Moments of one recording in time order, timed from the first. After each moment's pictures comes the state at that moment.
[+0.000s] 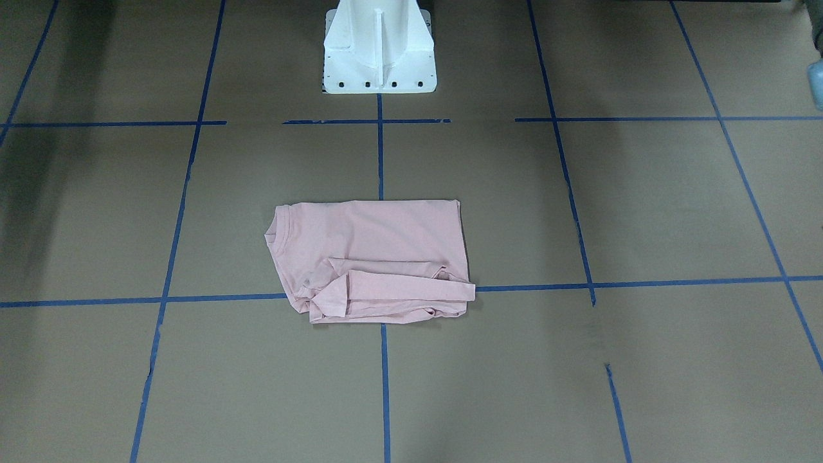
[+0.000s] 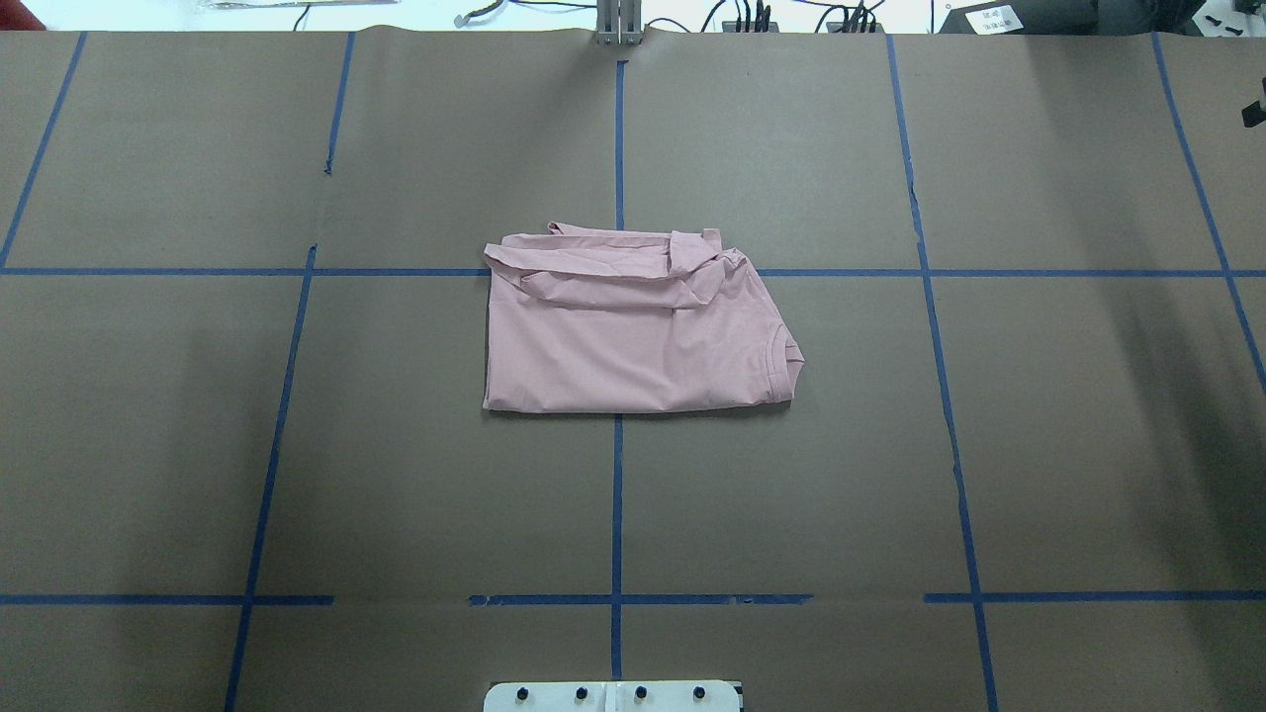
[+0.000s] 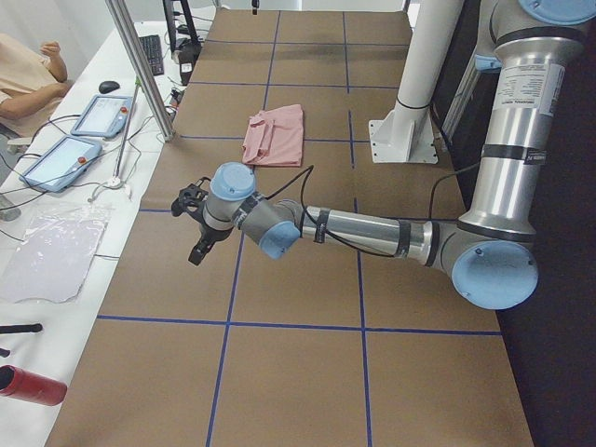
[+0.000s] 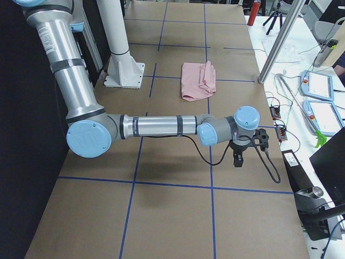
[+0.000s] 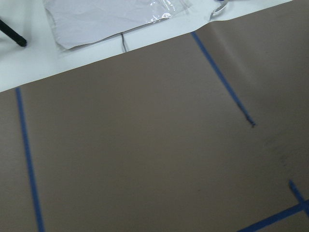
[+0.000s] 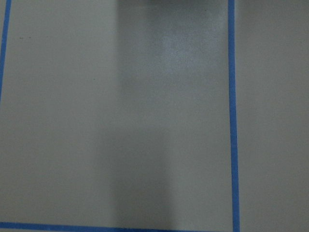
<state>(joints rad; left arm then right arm) -1.48 -1.68 -1.58 -2.05 -2.31 -0.12 1.49 -1.28 1.34 -1.34 2.40 0.28</state>
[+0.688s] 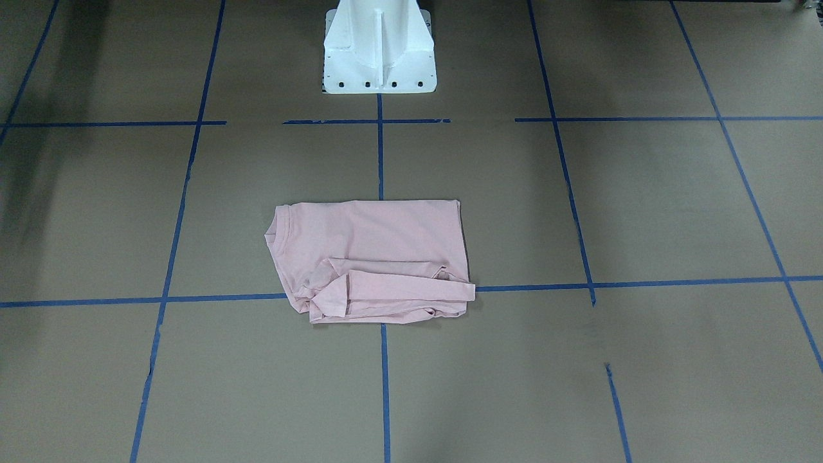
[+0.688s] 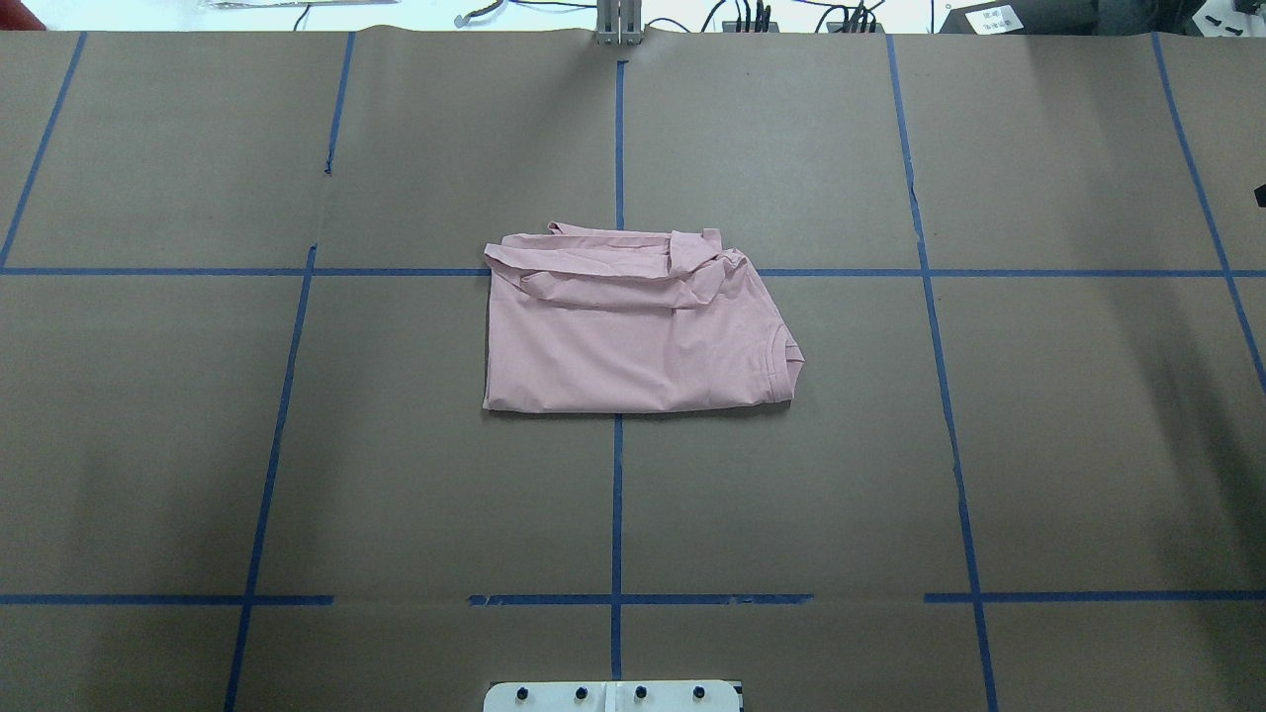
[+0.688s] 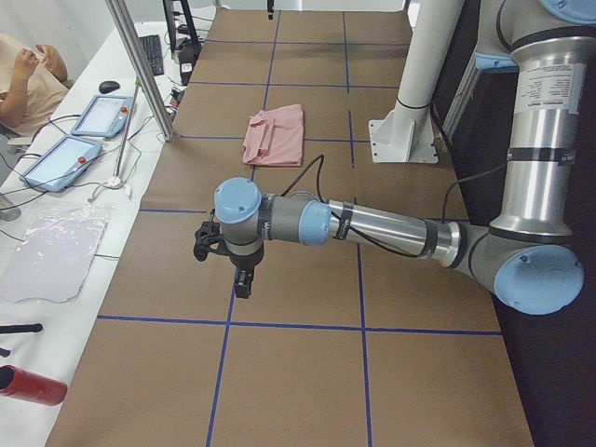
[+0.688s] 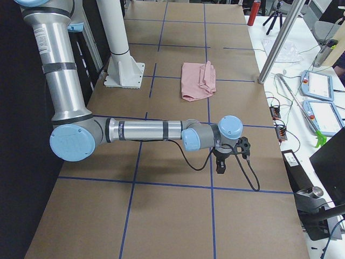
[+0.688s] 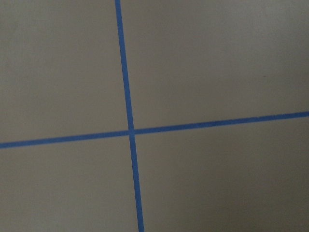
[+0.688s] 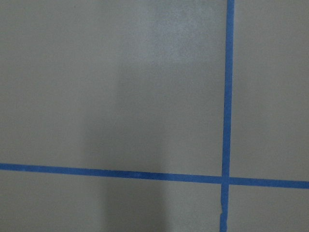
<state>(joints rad) -1.56 -1.57 -1.76 -1.50 -2.39 -0.01 1.46 -1.40 1.42 -1.38 2.40 0.19</state>
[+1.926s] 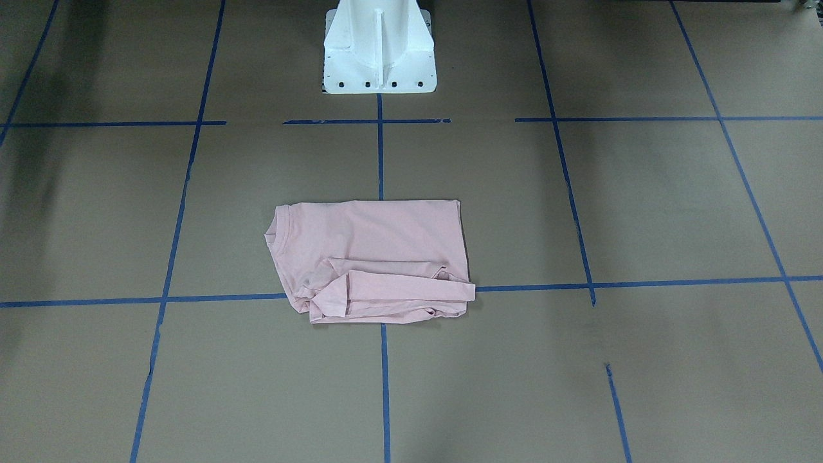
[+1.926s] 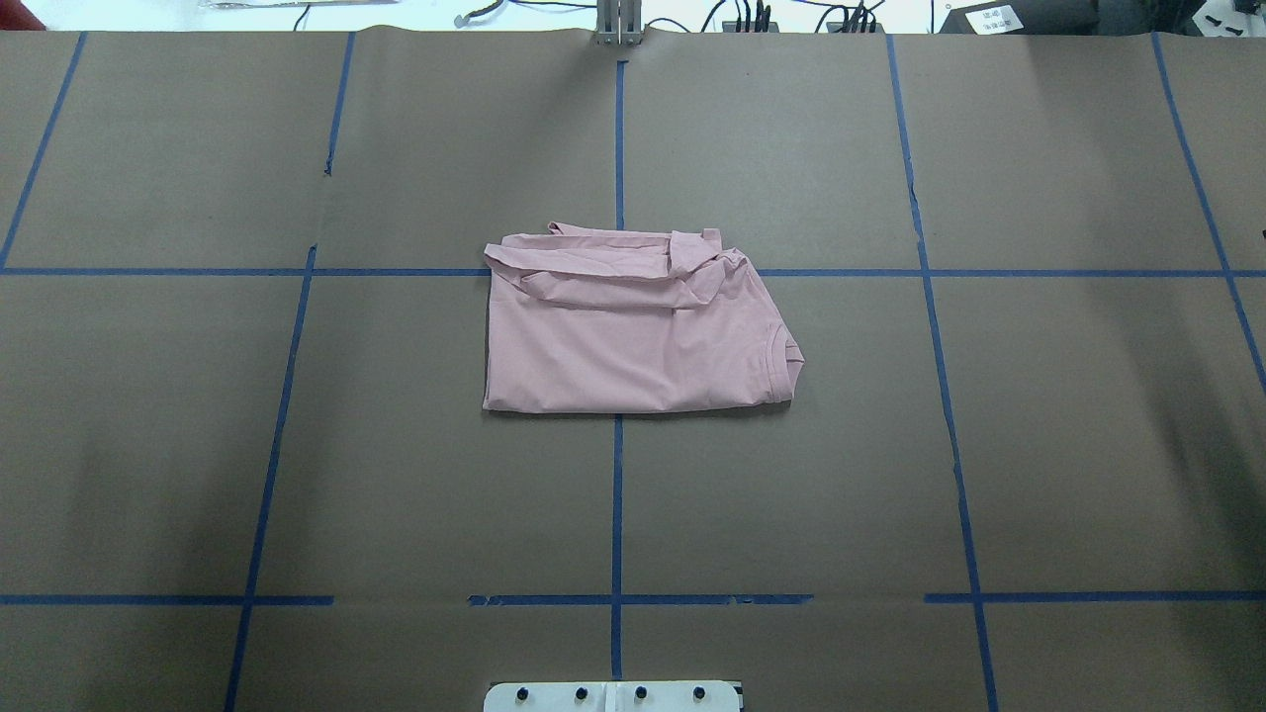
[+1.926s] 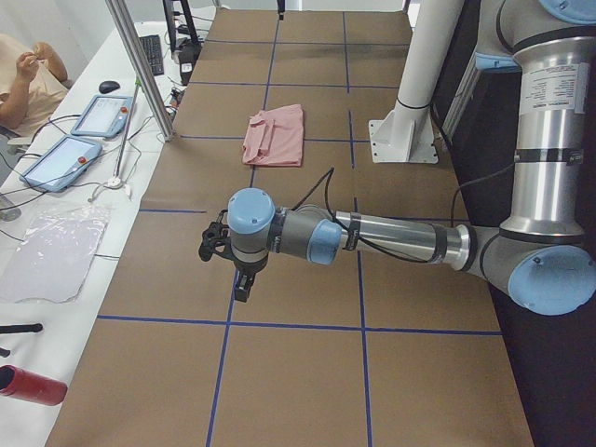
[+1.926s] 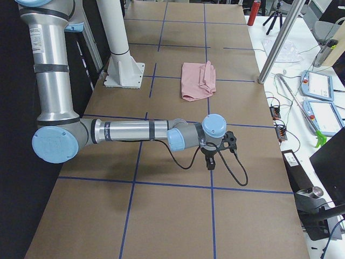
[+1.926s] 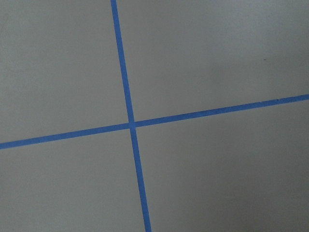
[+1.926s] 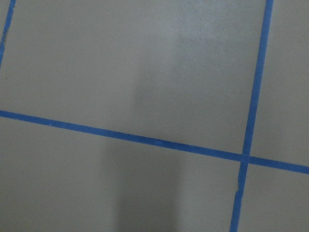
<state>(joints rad) -1.56 -1.54 -1.73 -1.71 -2.42 0.00 1.45 -1.51 1.55 -1.35 2.44 0.12</state>
